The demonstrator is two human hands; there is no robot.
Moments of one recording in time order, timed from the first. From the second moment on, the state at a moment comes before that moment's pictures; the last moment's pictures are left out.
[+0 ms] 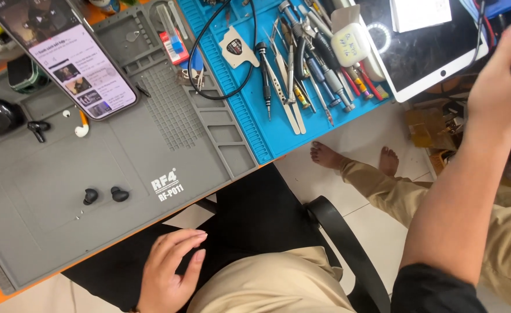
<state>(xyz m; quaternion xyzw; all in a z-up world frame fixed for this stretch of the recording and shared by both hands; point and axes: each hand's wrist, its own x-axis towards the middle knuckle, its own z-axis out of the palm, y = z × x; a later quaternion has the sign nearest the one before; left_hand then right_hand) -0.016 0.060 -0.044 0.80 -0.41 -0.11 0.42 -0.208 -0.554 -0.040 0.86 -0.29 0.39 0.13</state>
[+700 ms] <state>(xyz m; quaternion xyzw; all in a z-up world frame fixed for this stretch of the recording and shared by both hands) 0.040 0.243 -0.163 0.87 0.03 0.00 0.49 -0.102 -0.183 -0.112 0.88 -0.27 -0.25 -0.30</state>
